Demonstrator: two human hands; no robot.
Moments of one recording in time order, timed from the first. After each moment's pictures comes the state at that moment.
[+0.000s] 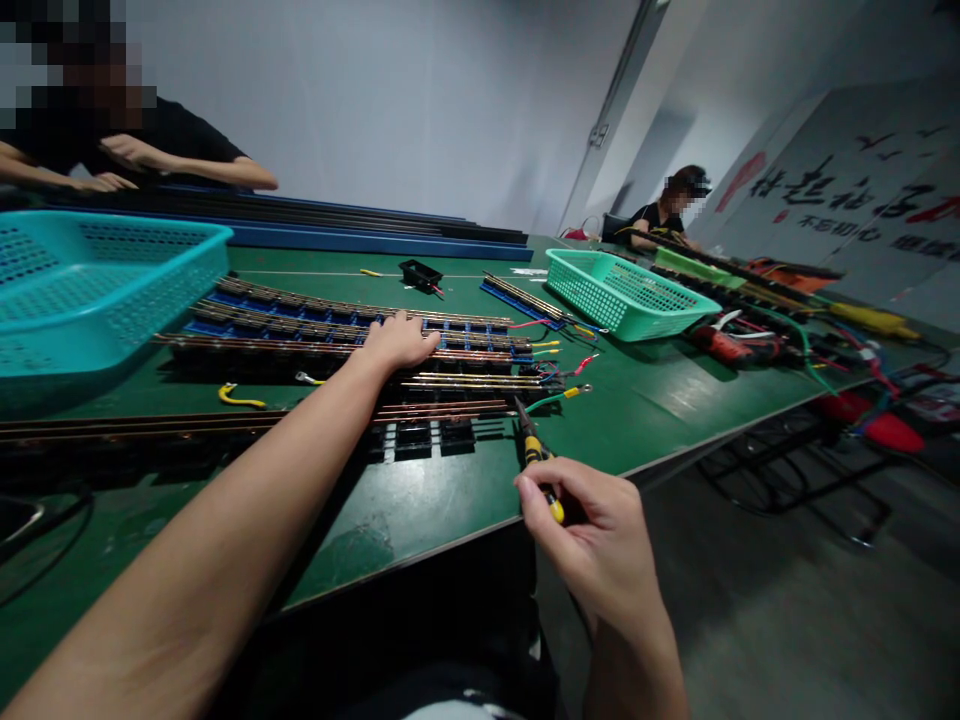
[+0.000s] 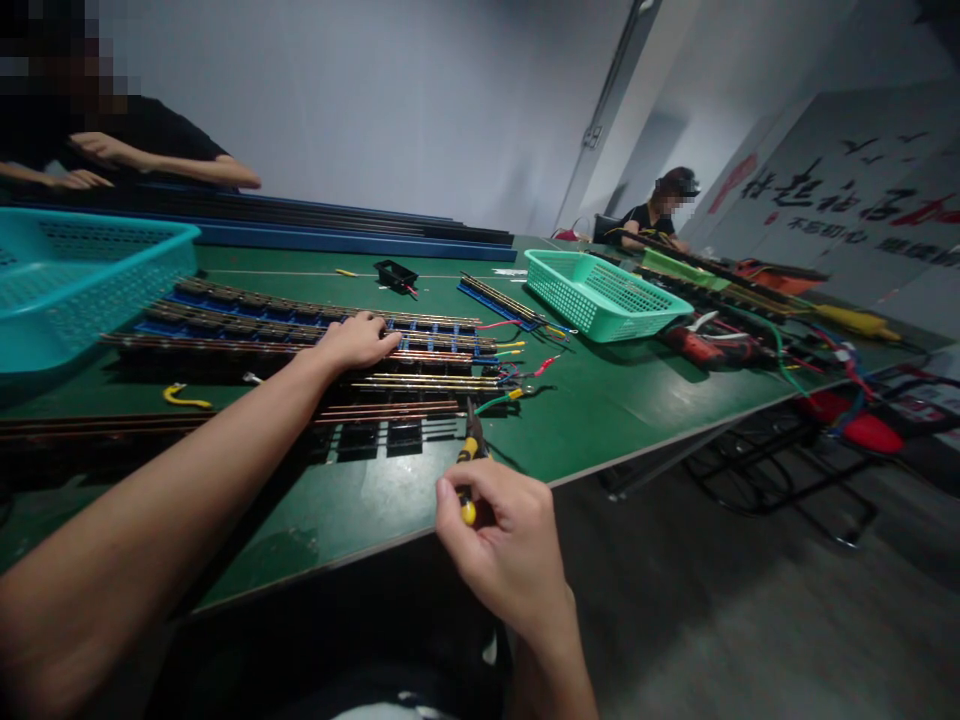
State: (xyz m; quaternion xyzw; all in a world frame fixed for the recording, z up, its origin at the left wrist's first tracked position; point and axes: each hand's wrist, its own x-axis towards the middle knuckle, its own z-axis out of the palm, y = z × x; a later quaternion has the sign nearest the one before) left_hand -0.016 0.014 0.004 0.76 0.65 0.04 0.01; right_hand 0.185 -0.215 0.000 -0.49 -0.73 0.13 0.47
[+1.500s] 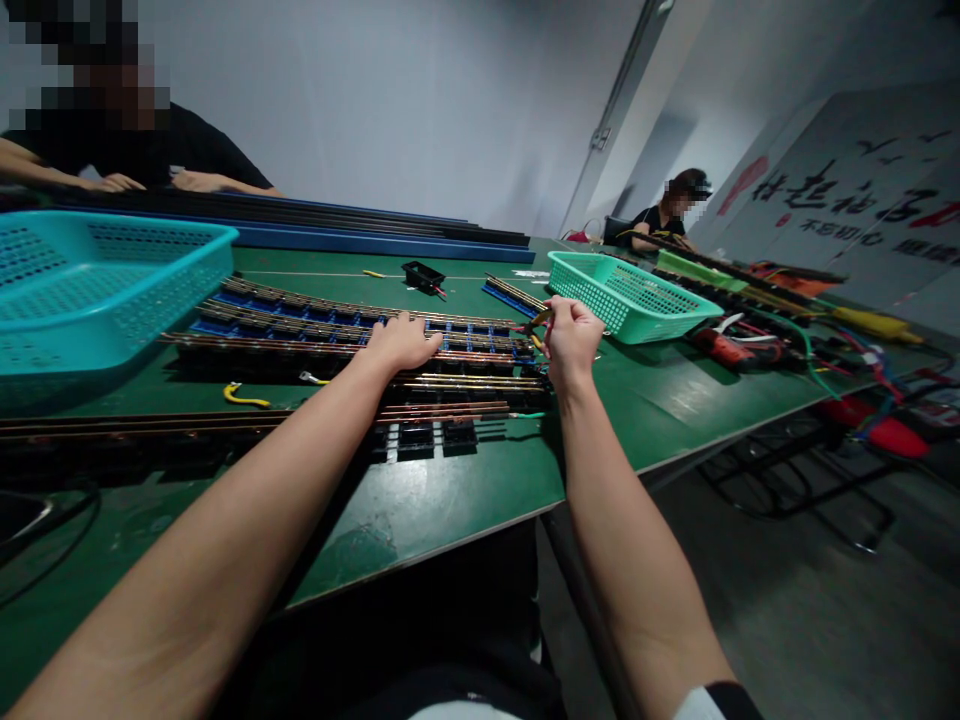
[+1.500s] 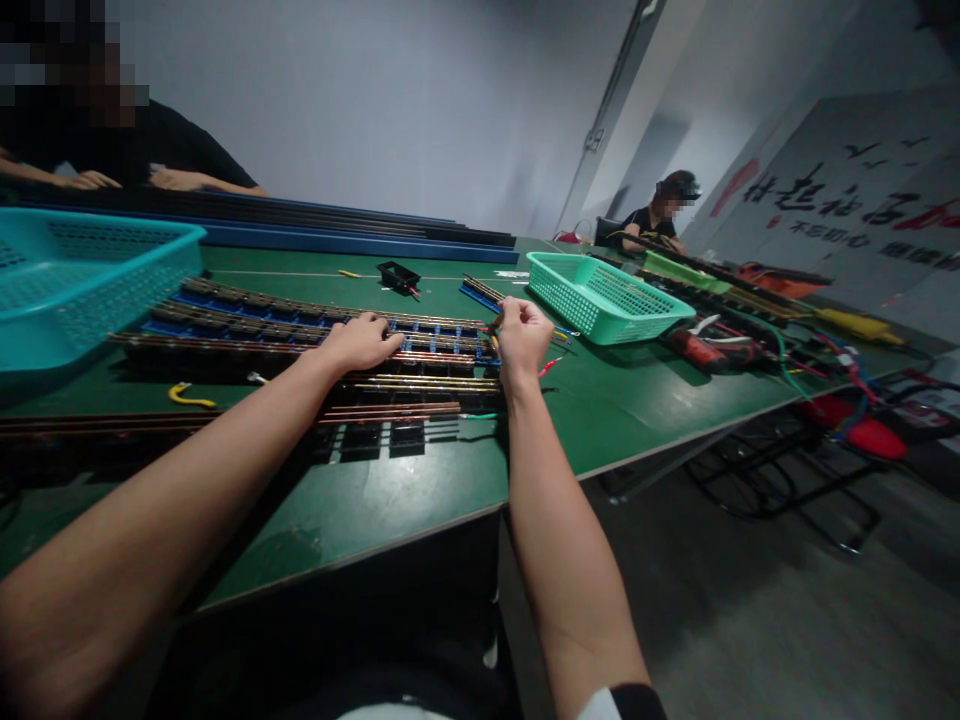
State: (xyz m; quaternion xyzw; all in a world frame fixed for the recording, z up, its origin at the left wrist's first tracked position) left_hand -0.016 0.009 0.006 0.76 0.65 0.05 0.01; right_hand 0.206 -0.010 0.016 -0.49 -0.47 0.15 0.71
